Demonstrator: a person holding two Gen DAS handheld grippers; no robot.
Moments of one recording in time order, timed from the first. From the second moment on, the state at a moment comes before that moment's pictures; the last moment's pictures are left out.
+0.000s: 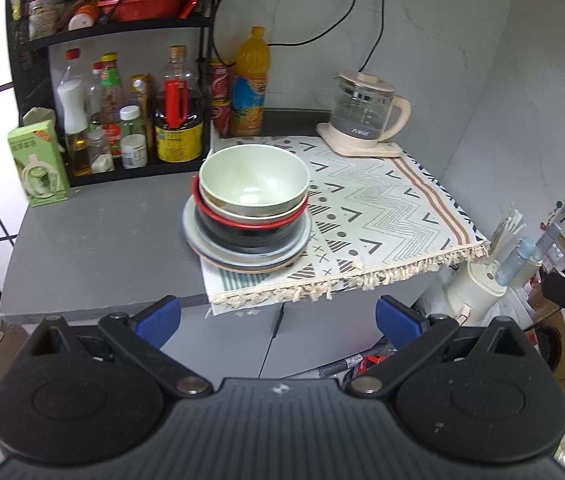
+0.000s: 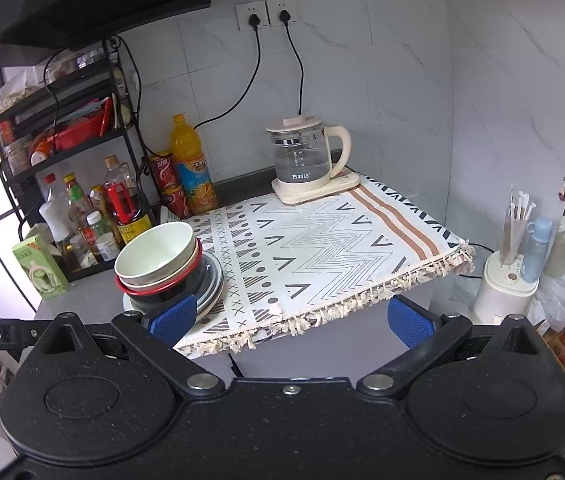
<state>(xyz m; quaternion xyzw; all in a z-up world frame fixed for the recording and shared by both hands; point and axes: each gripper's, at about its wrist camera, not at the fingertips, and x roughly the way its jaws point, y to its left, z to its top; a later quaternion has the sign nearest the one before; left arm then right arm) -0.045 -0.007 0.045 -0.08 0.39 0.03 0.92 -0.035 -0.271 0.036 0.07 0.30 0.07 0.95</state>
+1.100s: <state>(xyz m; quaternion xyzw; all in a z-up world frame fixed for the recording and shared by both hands) -0.047 -0.022 0.047 -0.08 0.38 0.02 0.92 -0.042 -0.279 0.036 0.06 0.31 0.08 0.95</state>
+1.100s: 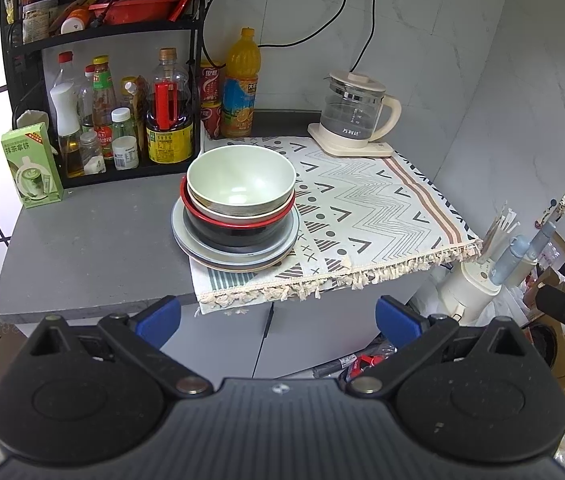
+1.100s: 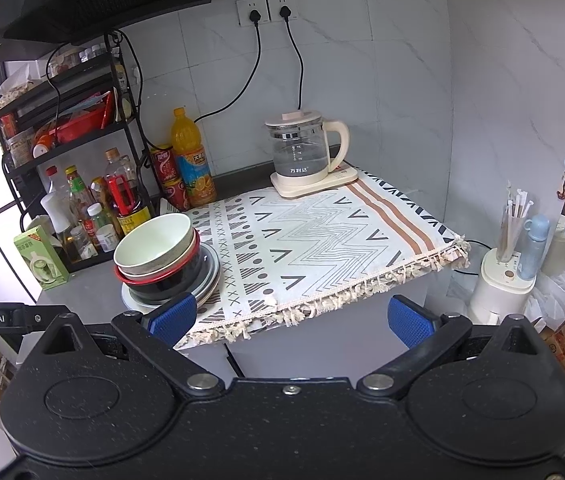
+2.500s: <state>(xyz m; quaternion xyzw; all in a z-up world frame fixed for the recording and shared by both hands) -0.053 -0.013 0.045 -0.09 0.39 0.03 0.92 -0.046 -0.264 0.037 0.06 0.32 0.09 0.94</state>
